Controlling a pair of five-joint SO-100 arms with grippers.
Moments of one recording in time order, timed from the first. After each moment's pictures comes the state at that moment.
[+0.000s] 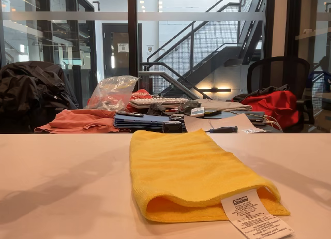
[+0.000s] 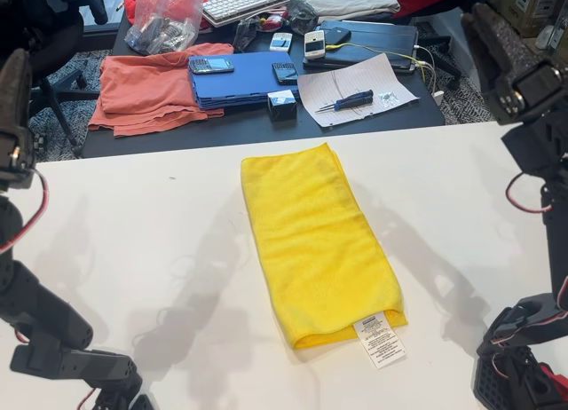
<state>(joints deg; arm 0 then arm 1) -40.9 125.2 51.7 27.8 -29.5 18.1 111.4 19.7 66.3 25.6</state>
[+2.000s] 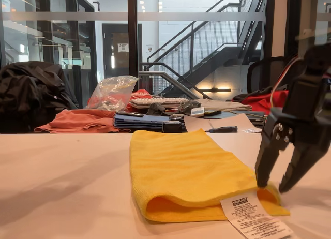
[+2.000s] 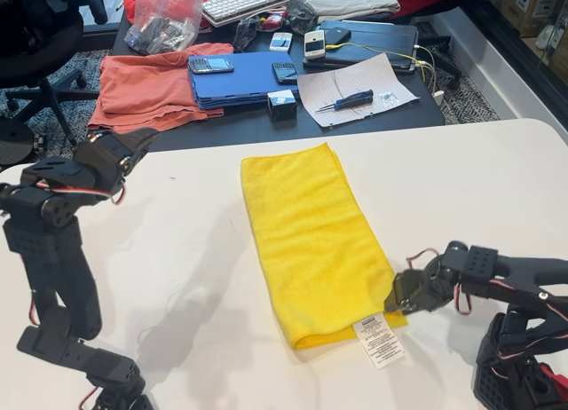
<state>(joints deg) -59.2 132.4 143.2 55.7 -29.5 25.4 107.7 36.2 95.0 25.3</state>
